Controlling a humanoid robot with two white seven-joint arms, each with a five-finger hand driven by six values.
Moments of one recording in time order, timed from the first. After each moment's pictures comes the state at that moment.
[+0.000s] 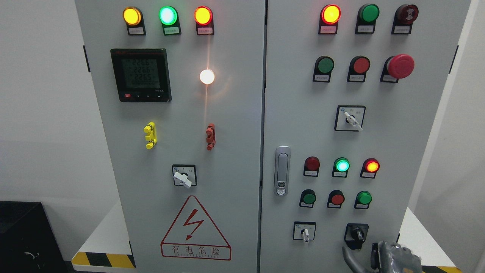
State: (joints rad) left arm 0.00 -0.10 -0.14 0.00 0.10 -0.06 0.15; right arm -0.17 0.09 -0.17 -1.65 1.26 0.10 -0.04
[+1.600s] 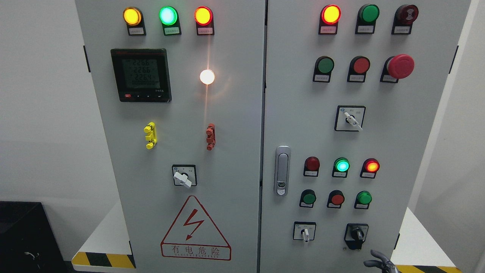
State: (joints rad) left arm 0.00 -0.10 -0.14 0.00 0.10 -0.06 0.15; right arm 0.13 0.12 -0.11 -1.86 0.36 -0.20 -0.11
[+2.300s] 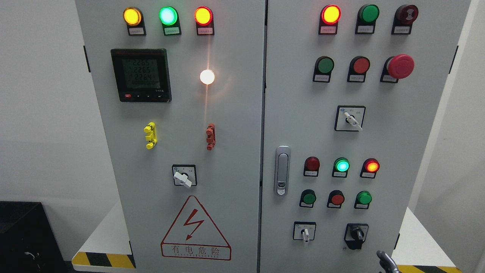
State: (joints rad) left arm 0.00 -0.10 -0.14 0.00 0.10 -0.06 0.15; right arm 0.19 0.12 -0.09 -1.90 0.01 -0.26 0.01
